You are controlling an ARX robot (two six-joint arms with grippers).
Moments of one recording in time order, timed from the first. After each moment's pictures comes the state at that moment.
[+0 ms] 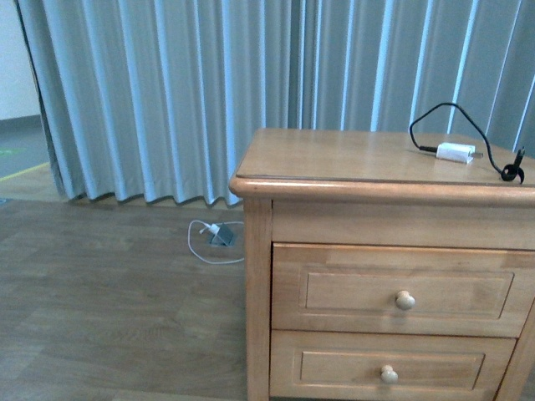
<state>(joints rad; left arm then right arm) 0.00 0.00 0.02 0.00 0.00 0.00 0.19 0.85 0.49 0.02 -0.03 0.12</state>
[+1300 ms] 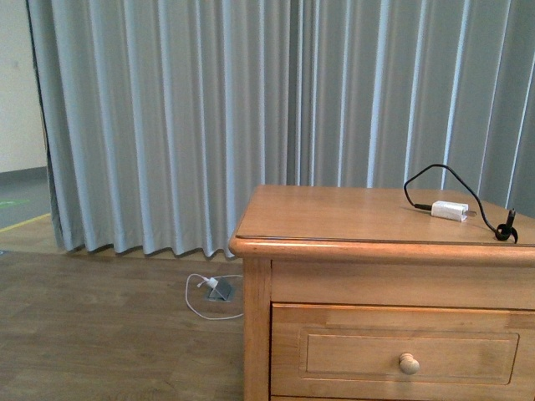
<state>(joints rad) 0.00 0.00 0.02 0.00 0.00 0.00 0.00 0.21 0.05 0.16 0.00 0.00</state>
